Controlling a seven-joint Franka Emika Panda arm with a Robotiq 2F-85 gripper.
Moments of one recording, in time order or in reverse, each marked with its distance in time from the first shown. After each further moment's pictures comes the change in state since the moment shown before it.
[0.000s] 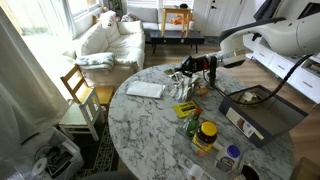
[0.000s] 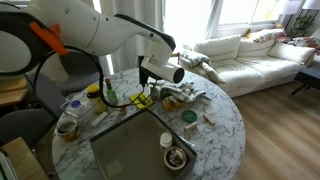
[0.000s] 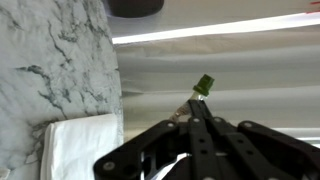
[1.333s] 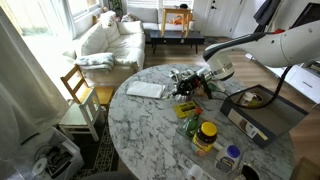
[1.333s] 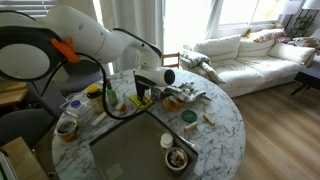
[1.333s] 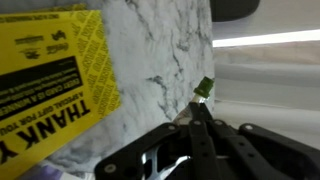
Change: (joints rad) arm 0.026 0.071 0.081 -0.044 -0.312 0.297 0.028
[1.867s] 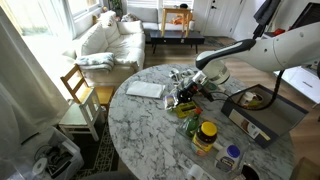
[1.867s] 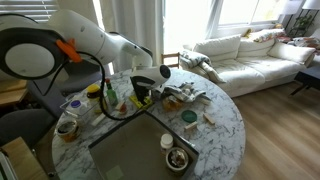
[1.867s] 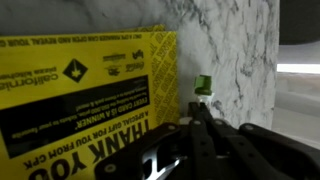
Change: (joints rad) arm 0.064 0.023 -0.026 -0.006 -0.264 0.087 0.064
